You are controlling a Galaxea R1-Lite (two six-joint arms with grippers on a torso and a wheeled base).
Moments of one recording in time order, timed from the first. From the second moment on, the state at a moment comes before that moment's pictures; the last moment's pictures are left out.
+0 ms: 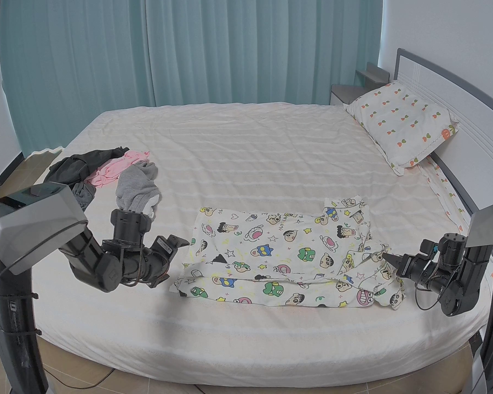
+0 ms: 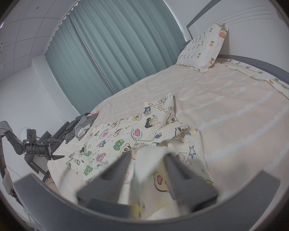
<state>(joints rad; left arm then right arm) -0.21 2.24 -0.87 -0.69 -0.21 -1.15 -0.10 2.40 -0.47 -1.55 0.42 0.31</state>
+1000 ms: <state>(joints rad) -0.19 2.17 -0.51 -1.25 -0.35 -1.17 0.08 2.18 -0.41 -1.17 0.13 0.80</state>
